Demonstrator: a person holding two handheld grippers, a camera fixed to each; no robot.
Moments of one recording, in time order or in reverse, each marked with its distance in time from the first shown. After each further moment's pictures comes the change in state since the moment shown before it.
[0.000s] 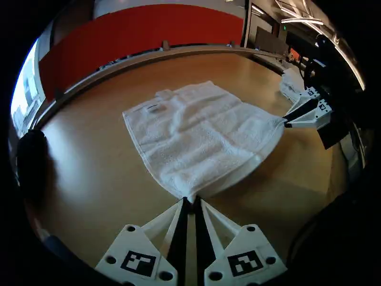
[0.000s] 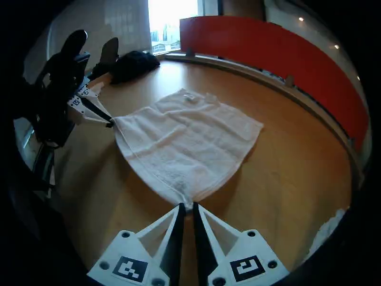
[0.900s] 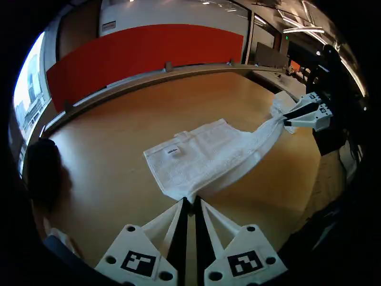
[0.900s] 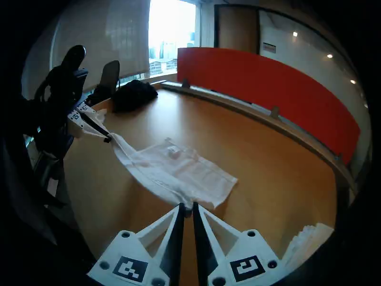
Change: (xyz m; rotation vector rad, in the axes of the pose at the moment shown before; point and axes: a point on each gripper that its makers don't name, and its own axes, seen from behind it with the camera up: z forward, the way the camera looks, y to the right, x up) left arm 0.051 0.018 -0.080 0.008 0.072 -0.030; right arm 0.070 -0.003 -0.082 -0.051 0.147 -0.016
